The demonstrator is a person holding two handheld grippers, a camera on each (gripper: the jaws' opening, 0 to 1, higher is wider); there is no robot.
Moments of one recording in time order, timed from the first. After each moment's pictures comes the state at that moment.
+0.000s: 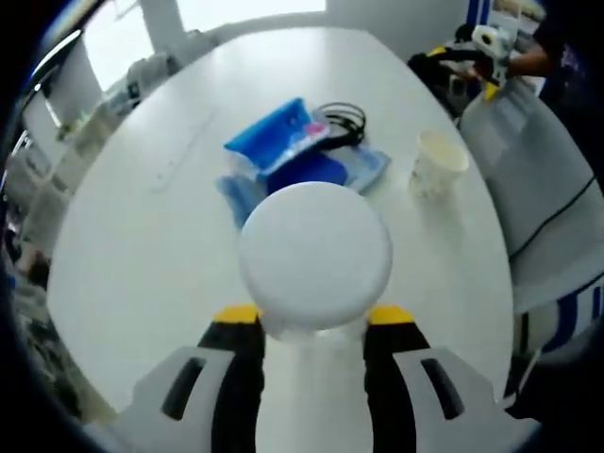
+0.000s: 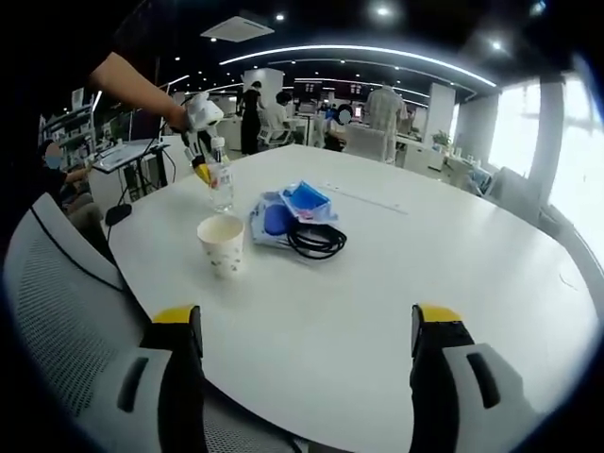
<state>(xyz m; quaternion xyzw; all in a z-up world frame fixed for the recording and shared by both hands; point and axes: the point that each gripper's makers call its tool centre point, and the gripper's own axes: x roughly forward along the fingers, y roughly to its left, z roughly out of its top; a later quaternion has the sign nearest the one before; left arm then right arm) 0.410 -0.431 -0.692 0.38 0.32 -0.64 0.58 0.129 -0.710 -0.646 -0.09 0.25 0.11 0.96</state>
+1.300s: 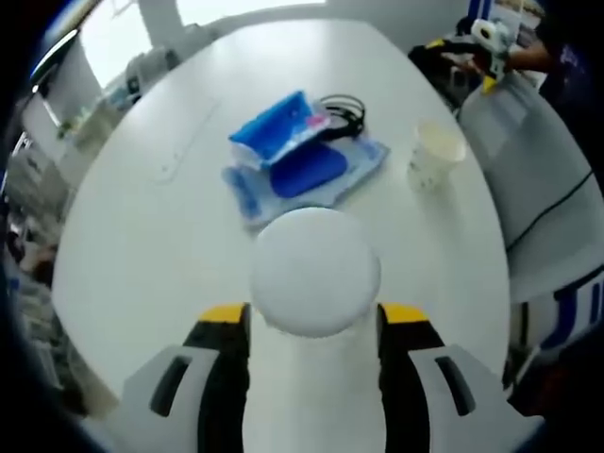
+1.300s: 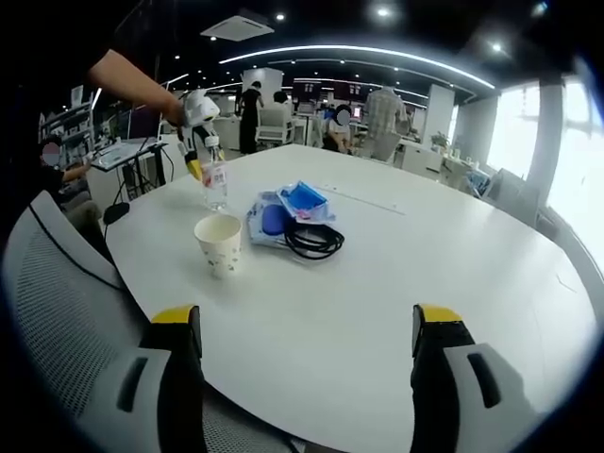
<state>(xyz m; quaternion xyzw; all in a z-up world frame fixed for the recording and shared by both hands) 0.412 -0.413 -0.683 0.40 0.33 -0.63 0.58 0.130 -0.711 -0.645 -0.10 0.25 0.11 0.96</state>
